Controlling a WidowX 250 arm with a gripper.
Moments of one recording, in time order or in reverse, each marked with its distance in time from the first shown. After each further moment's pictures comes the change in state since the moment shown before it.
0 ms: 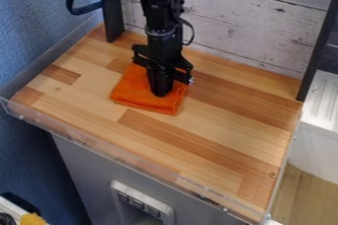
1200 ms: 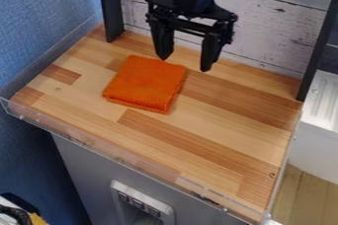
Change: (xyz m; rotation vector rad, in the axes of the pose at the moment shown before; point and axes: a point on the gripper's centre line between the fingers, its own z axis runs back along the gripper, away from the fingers) arm -0.034 -0.073 0.113 0.007 0.011 0.099
